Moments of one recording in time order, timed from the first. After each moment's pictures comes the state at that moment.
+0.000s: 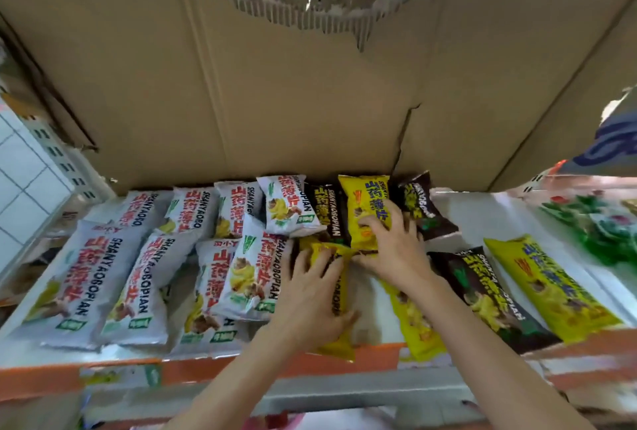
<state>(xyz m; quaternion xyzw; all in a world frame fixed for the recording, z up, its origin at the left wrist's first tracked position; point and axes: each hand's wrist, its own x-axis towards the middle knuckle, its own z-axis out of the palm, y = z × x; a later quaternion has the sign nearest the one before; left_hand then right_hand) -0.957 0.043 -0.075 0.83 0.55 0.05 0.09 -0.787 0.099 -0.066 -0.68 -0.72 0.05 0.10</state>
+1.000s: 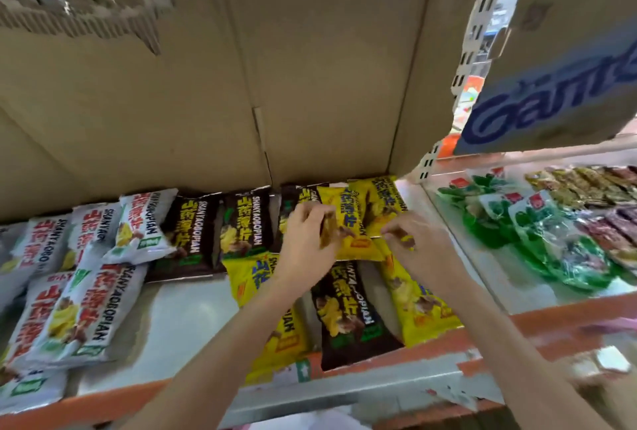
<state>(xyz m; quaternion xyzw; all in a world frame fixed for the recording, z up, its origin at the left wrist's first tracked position) -0.728 0.103 -0.040 0.75 0.52 0.33 0.23 -0.543 0.065 -0.033 -0.63 -0.69 0.14 0.33</state>
